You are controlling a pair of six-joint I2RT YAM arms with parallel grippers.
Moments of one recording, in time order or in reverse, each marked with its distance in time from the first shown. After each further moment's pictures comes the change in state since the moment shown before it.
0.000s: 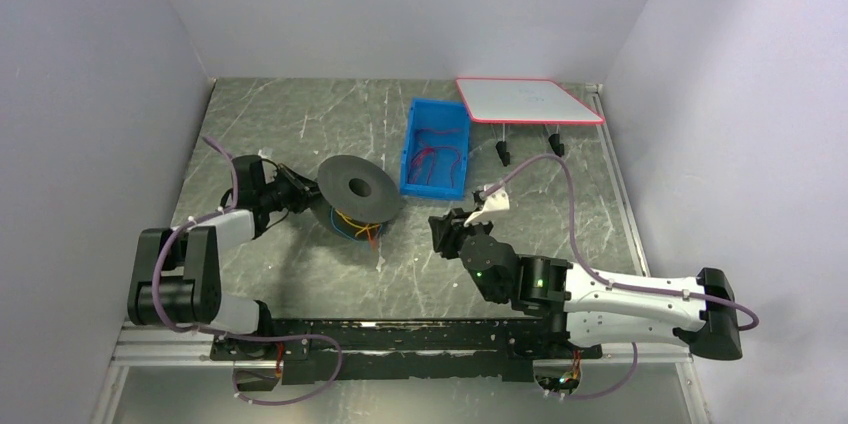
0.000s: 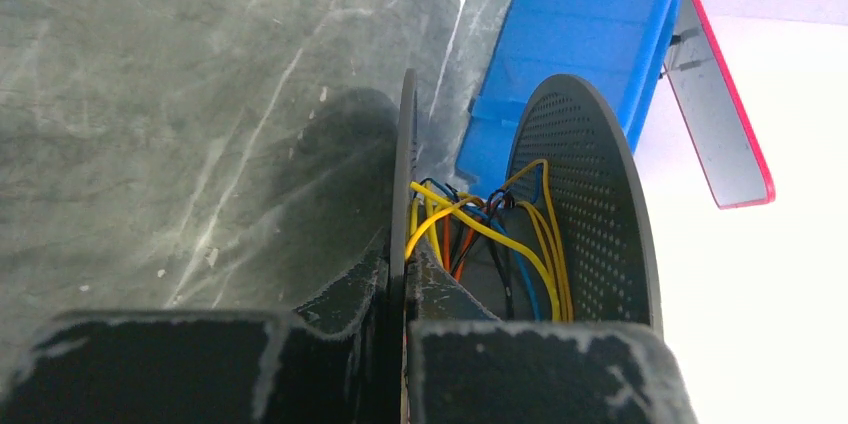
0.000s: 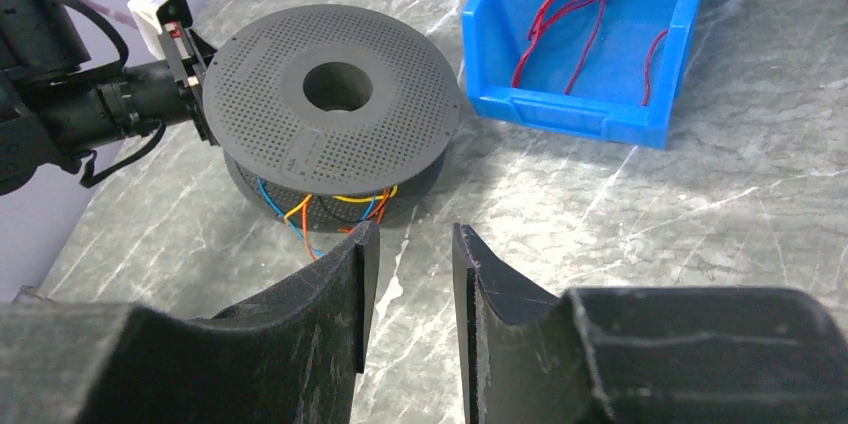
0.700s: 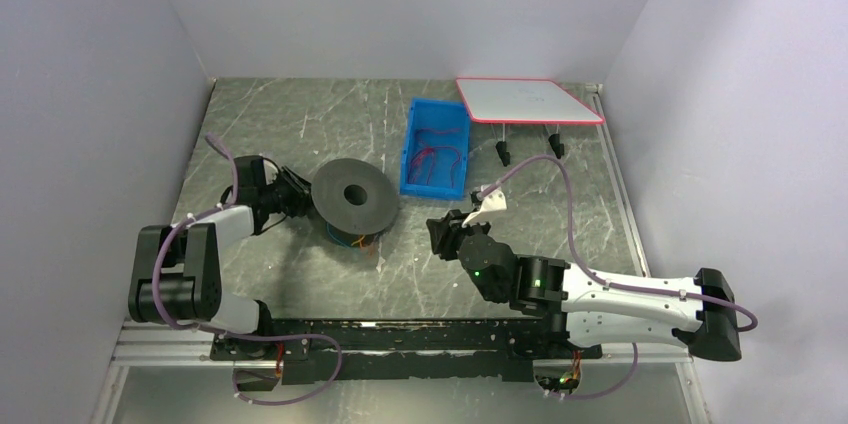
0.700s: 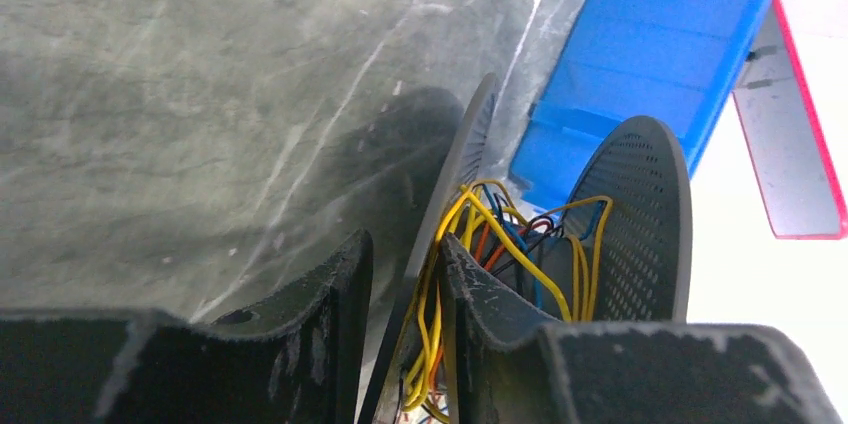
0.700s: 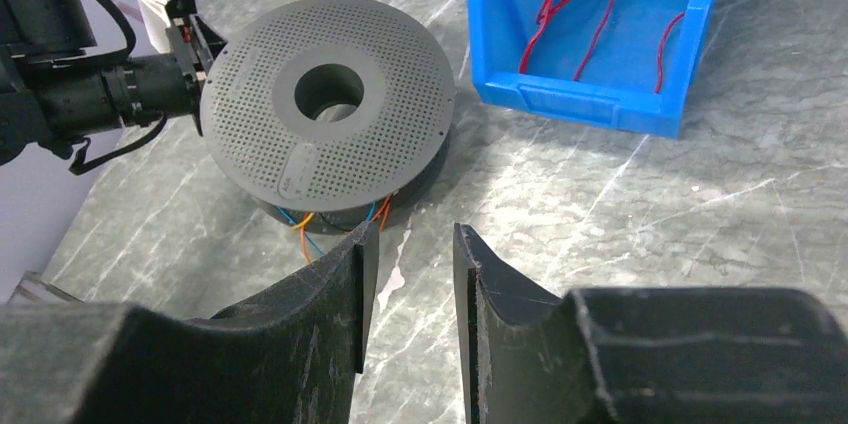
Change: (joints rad) left arm 0.010 0.029 0.032 -0.122 -0.051 0.056; right arm -0.015 0.006 -0.021 0.015 -0.043 0.009
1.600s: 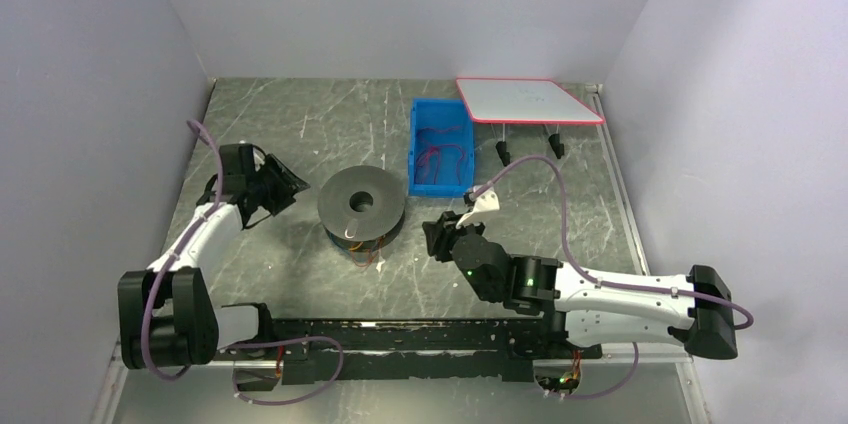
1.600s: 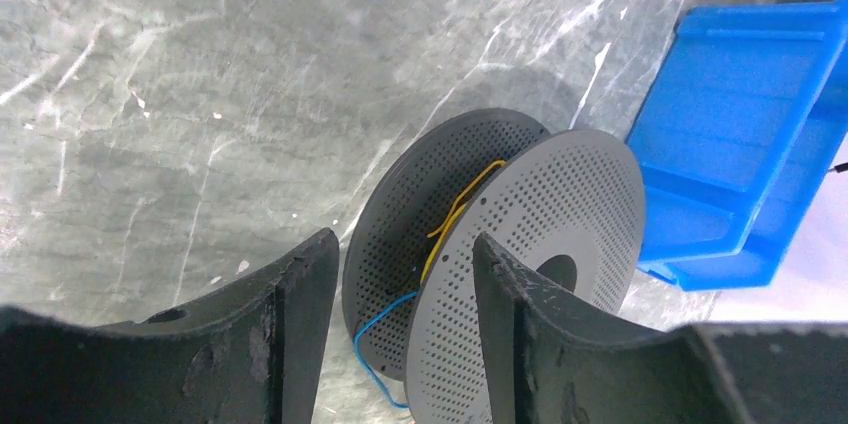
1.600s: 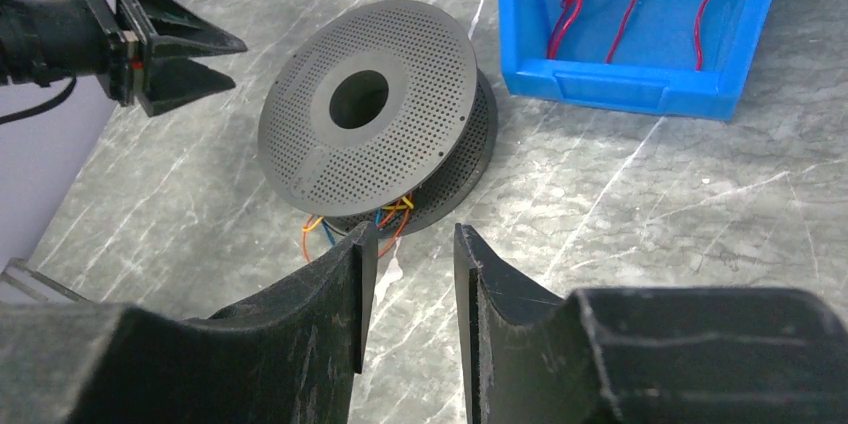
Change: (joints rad) left arm 0.008 -0.197 0.136 -0.415 -0.281 0.187; right arm -0.003 0.040 -0.003 0.015 -0.024 0.008
